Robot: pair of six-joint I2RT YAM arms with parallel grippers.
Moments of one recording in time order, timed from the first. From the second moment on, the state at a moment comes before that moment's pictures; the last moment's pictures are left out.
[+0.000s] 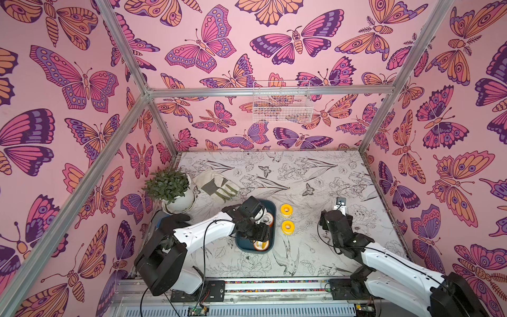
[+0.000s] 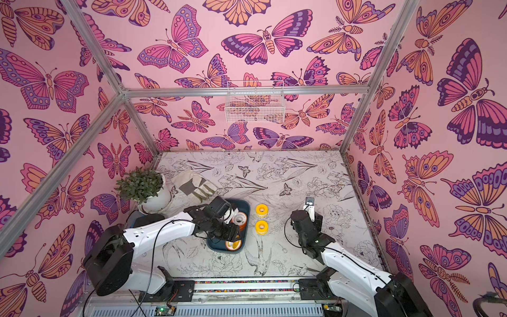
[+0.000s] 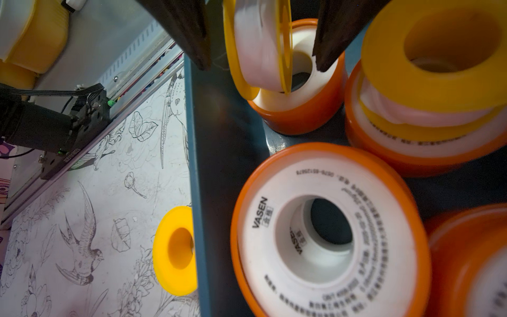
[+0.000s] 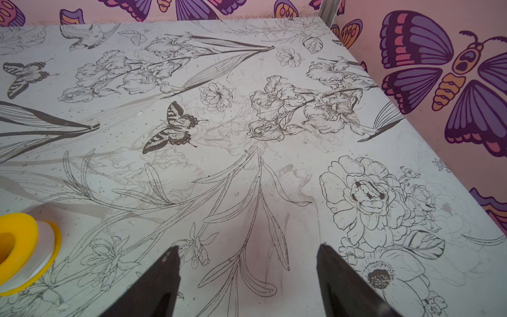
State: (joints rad) left arm -0.75 1.44 0.86 -0.60 0.33 -0.49; right arm 0.63 0.95 0.33 -0.07 0.67 0.42
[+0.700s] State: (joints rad) left arm -0.75 1.40 0.86 -0.69 0.30 -0.48; right arm 0.63 0.97 0.33 -0.07 0.67 0.42
